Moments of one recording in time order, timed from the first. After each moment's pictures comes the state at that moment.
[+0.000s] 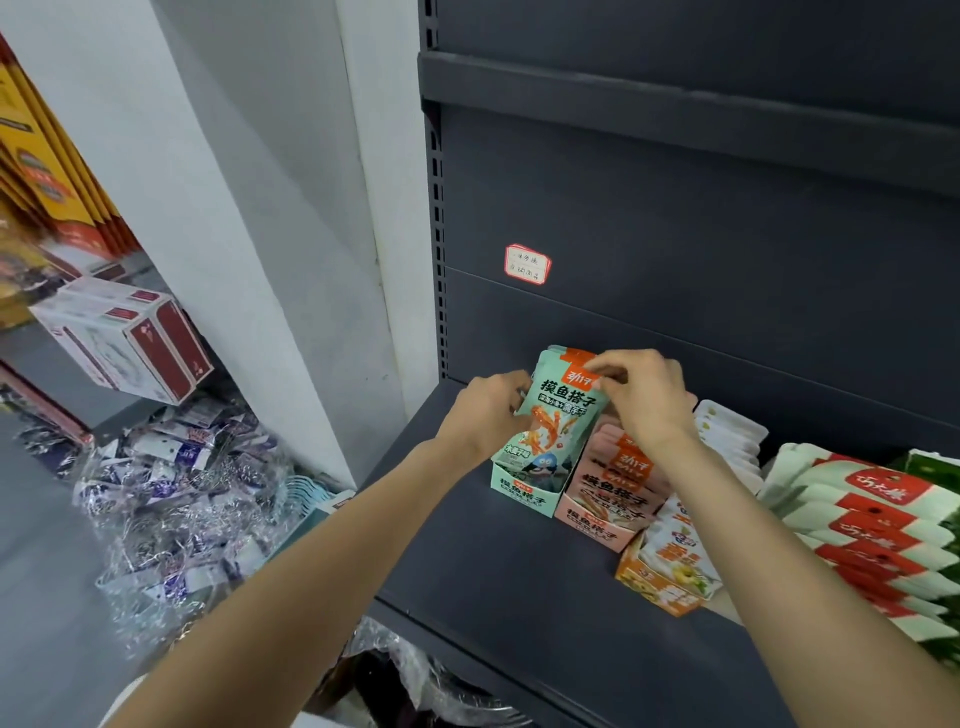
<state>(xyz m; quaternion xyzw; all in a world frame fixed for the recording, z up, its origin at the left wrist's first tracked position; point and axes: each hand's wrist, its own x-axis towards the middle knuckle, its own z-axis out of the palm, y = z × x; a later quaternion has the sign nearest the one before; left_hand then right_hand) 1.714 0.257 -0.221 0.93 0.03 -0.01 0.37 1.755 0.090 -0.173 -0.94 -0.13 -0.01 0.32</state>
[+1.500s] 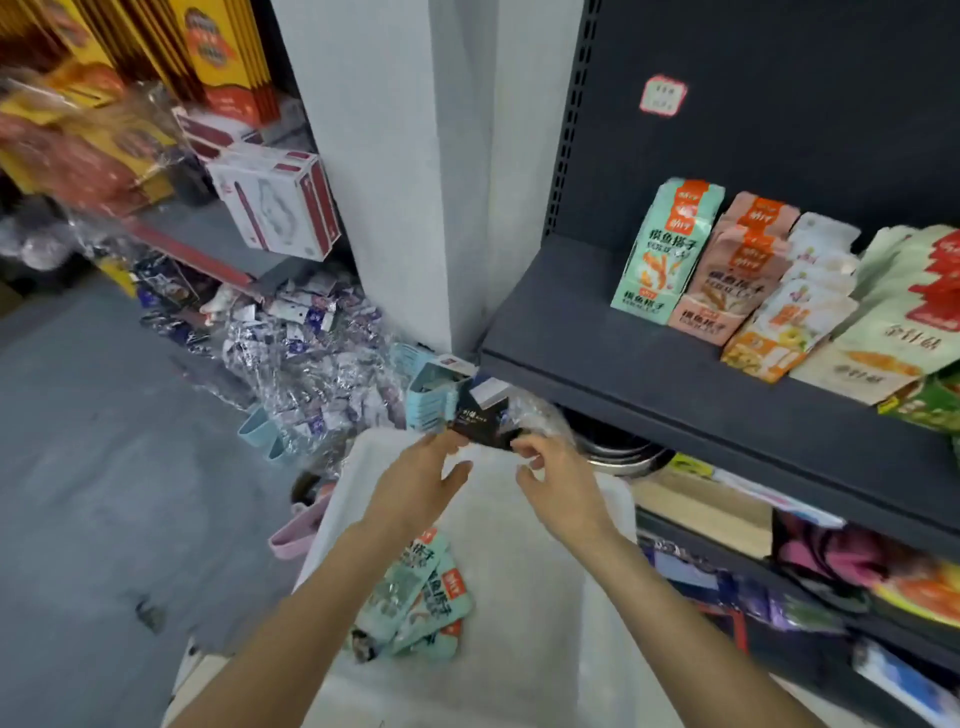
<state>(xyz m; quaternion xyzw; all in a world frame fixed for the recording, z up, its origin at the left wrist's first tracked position) 1.358 0.379 -0.316 0.94 0.12 -0.03 0.33 1.408 0.210 -0.296 -0.91 -0.17 0.15 0.34</state>
